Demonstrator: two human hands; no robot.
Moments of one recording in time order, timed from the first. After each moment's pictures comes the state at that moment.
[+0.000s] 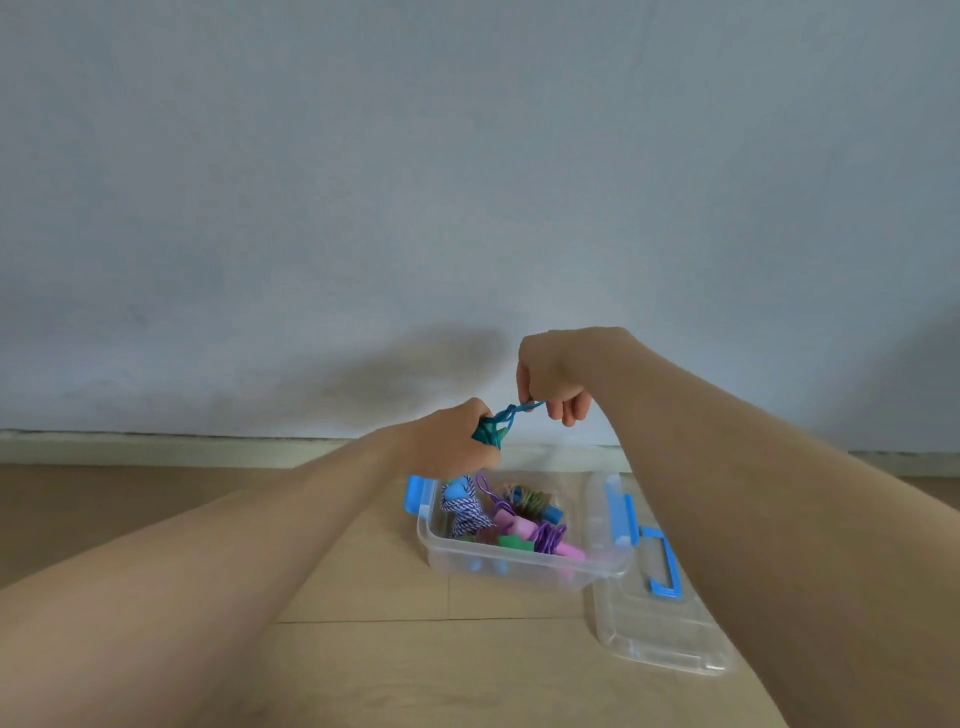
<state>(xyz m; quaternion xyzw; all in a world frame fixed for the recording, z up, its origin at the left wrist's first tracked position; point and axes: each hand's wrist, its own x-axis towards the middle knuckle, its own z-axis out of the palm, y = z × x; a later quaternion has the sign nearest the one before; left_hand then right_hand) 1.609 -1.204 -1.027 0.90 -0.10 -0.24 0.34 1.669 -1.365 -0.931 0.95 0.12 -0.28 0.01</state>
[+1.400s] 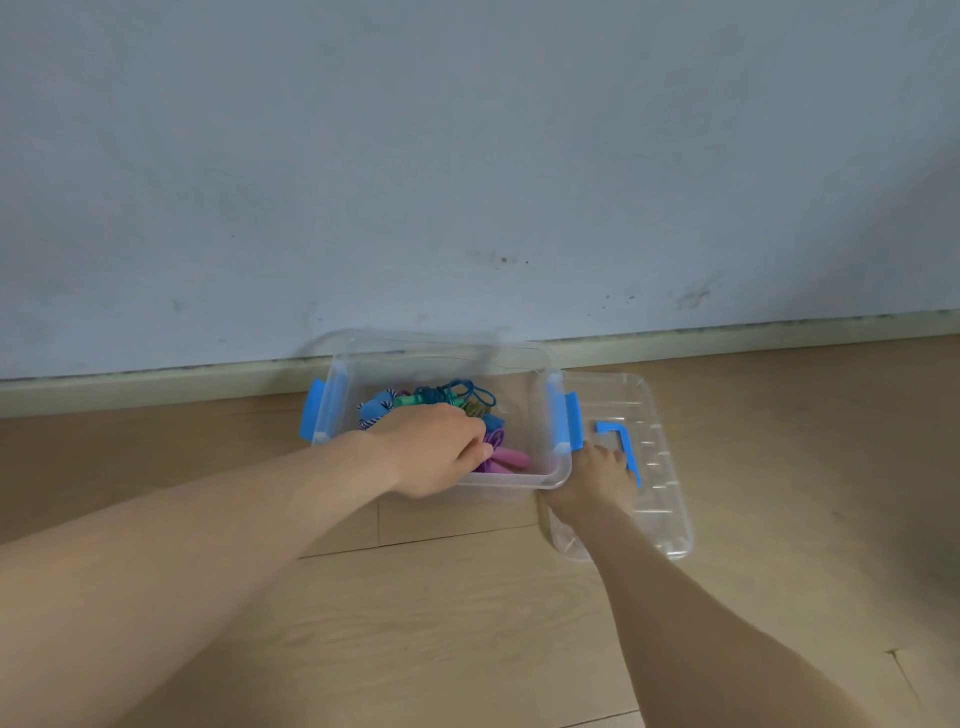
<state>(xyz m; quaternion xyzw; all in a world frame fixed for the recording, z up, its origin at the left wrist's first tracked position) 1.595 -1.296 -1.139 0.93 -0.29 -0.20 0.08 1.564 -1.528 -1.216 0.97 -0.18 -0.15 -0.05</state>
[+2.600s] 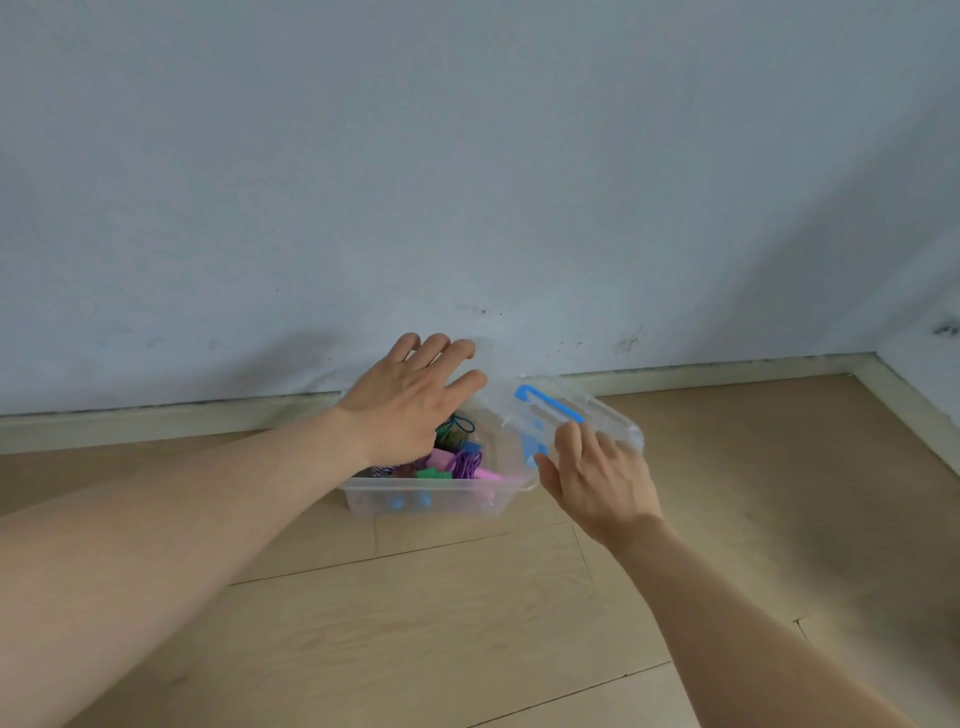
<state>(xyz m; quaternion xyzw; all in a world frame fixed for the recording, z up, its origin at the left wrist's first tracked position) 1.580 -1.257 -1.044 0.91 -0.39 0.13 -0.07 1.505 -1.537 -1.102 0.96 0.15 0.22 0.11</state>
